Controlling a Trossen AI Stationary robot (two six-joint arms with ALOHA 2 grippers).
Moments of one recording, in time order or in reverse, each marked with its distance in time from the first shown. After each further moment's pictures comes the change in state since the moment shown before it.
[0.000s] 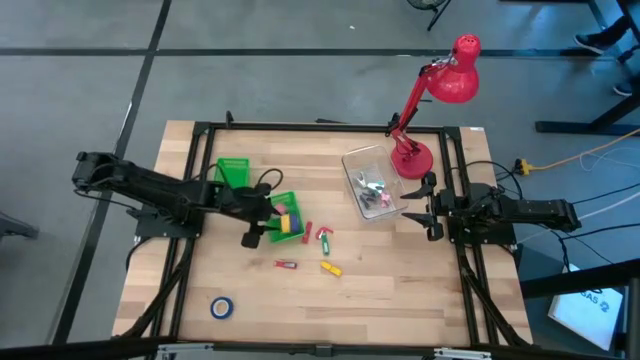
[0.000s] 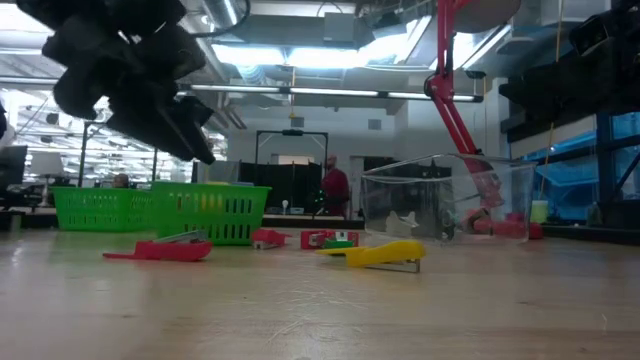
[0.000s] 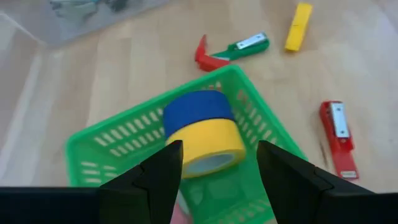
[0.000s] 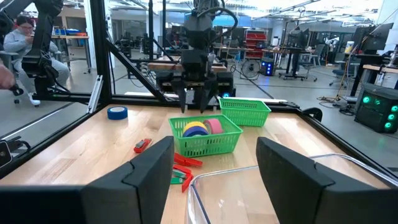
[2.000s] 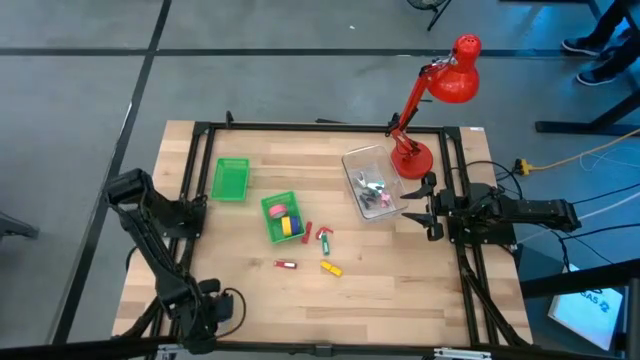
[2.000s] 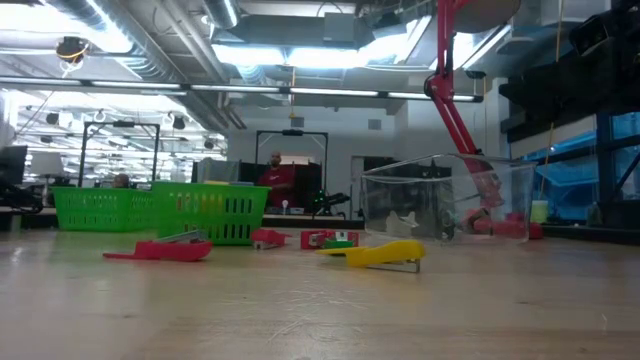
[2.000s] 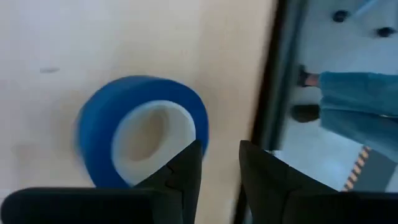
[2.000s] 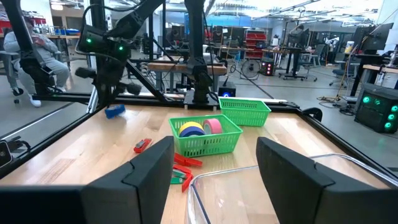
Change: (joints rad) left arm -1.043 0.554 0.437 -0.379 -0.008 -1.373; right arm 0.000 0.000 0.000 0.000 0.000 0.000
